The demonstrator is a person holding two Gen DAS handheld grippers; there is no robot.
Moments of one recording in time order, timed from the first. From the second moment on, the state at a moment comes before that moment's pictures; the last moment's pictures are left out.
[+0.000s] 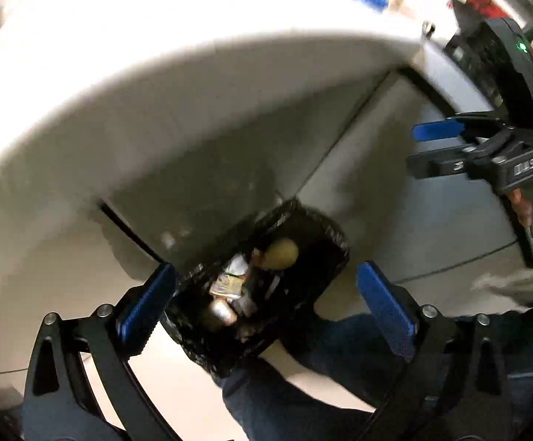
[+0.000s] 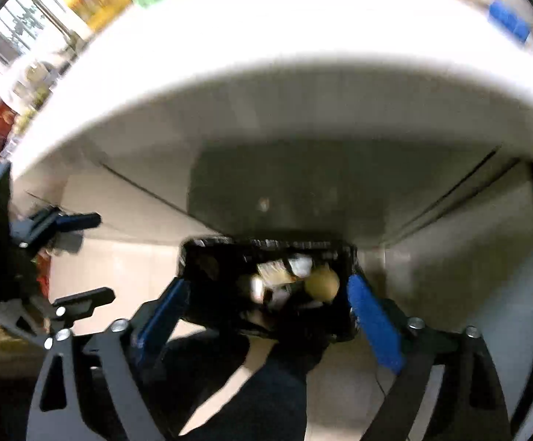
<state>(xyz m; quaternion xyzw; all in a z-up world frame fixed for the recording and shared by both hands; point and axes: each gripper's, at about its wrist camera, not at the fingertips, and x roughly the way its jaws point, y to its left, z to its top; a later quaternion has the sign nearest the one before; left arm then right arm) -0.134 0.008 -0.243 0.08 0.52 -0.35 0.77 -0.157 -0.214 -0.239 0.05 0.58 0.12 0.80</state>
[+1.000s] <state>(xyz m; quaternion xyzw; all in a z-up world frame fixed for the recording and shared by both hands) -0.075 0.119 -0.090 -0.03 0.38 -0.15 0.91 0.195 -0.170 -0.139 0.01 0.42 0.07 0.90</state>
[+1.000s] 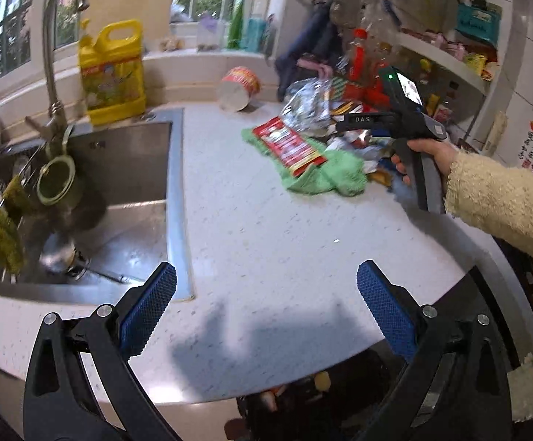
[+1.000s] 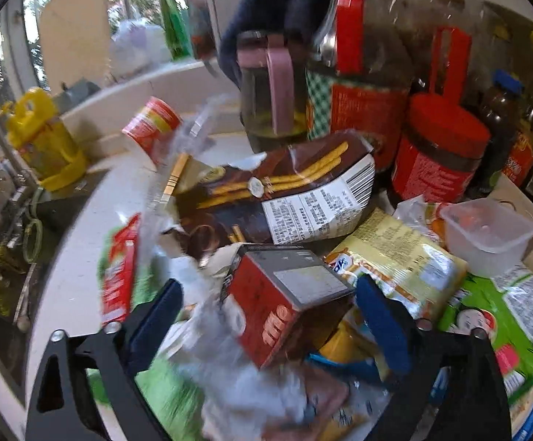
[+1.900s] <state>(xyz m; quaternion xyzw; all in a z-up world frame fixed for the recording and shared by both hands) 0.059 0.041 -0.092 -0.02 0.39 -0.16 0.91 0.058 -0.208 -0.032 0.05 0.31 0.14 0.94</state>
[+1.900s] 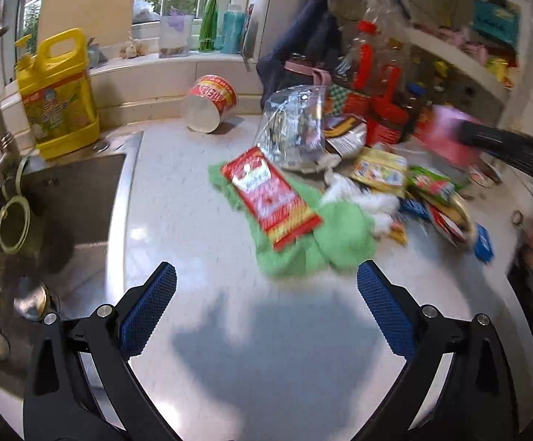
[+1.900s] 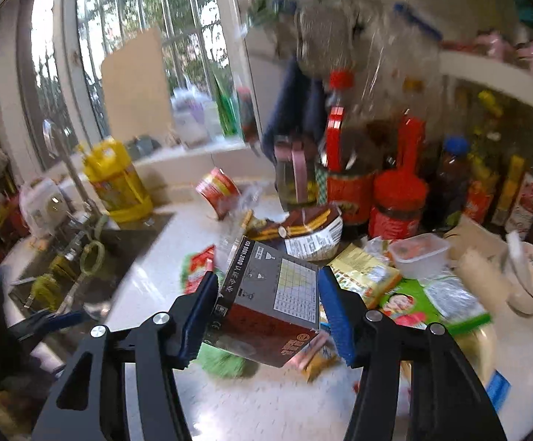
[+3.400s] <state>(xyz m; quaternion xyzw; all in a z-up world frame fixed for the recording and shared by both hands) 0.176 0.079 -0.118 -0.14 0.45 -0.15 0.87 -0.008 -0.201 -0.032 0.08 0.31 0.16 0.93</state>
